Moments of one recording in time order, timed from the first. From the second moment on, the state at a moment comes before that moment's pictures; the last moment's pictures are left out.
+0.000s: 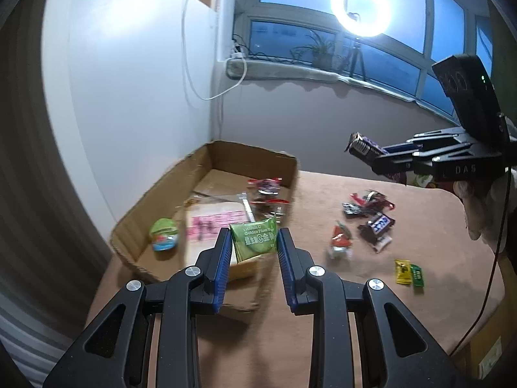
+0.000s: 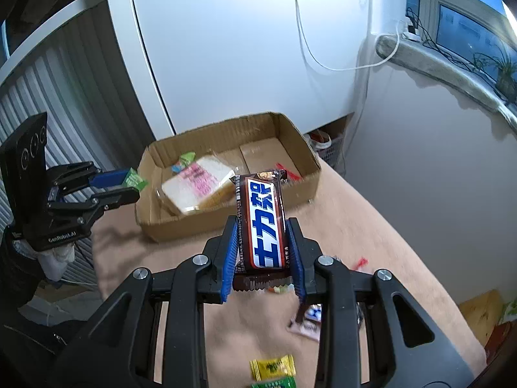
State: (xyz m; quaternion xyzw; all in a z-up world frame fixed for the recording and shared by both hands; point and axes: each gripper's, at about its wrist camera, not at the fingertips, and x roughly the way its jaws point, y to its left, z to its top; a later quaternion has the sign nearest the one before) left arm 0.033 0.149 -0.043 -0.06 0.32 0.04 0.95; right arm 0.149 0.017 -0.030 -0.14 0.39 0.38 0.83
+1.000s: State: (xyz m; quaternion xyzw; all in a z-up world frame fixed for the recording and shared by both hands) left arm 0.054 0.180 -0.070 -0.07 0.34 0.05 0.94; right arm 0.230 0.131 -0.050 -0.17 0.40 0.38 0.82
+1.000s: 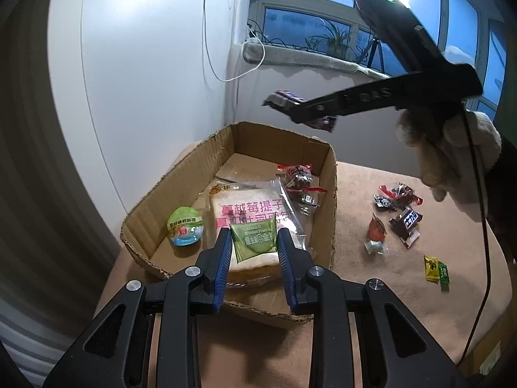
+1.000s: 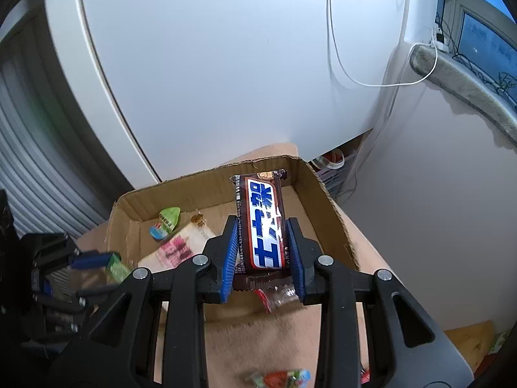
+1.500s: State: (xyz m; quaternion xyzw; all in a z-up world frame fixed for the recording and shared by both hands) left arm 0.060 0.180 -0.070 -0.08 0.35 0.06 0.93; right arm 0.234 0.143 -0.051 -0.14 0.40 0.36 0.83
